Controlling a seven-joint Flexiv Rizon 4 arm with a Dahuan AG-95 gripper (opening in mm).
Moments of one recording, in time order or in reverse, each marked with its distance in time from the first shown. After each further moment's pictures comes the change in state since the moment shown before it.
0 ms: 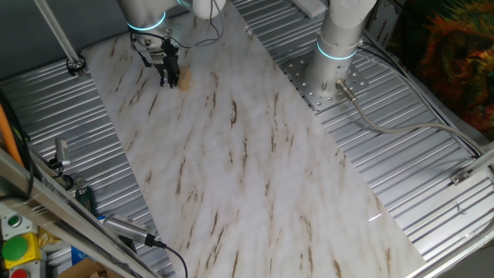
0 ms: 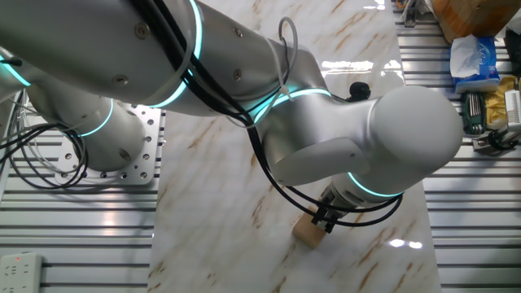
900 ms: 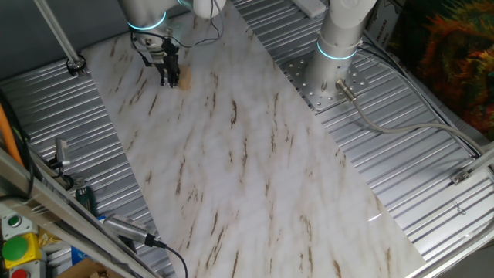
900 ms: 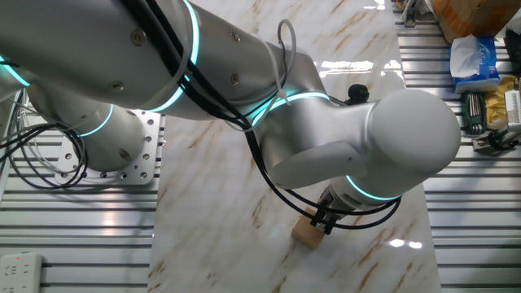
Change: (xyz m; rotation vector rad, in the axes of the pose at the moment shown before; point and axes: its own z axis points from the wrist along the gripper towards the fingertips) arm 0.000 0.003 0.001 0.005 0.001 -0.014
